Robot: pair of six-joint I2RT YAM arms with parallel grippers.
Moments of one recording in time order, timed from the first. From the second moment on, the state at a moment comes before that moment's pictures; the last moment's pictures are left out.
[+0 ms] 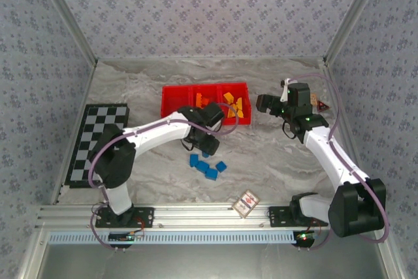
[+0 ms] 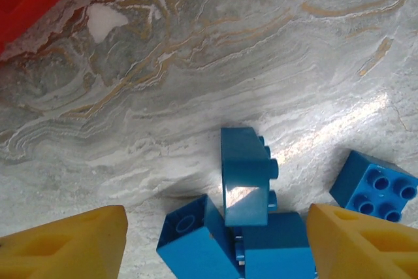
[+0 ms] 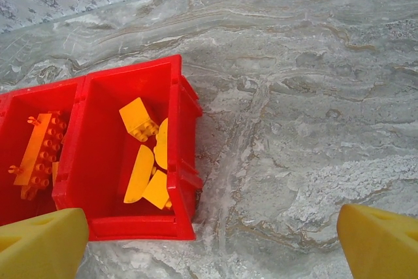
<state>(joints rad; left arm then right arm) -0.90 1.80 1.37 -0.92 -0.07 -0.33 0.17 1.21 0.89 -0.30 -0.07 0.30</state>
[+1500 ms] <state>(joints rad) -0.63 1.63 1.46 -1.05 -0.09 -0.33 0.15 1.24 0.91 -0.34 -0.07 0.32</state>
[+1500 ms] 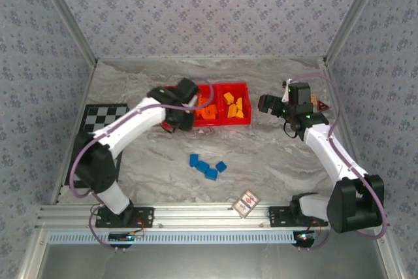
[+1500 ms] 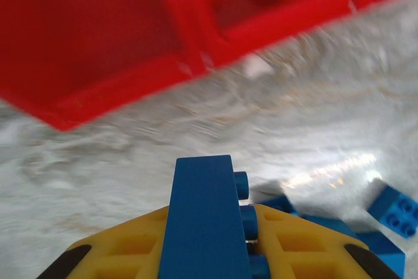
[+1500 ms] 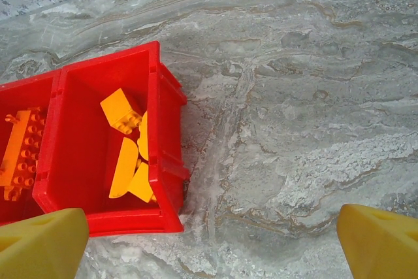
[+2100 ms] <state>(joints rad) -0.42 1.91 1.62 -0.99 -0.09 -0.34 0.15 1.24 0.92 -0.35 -0.08 0.32</state>
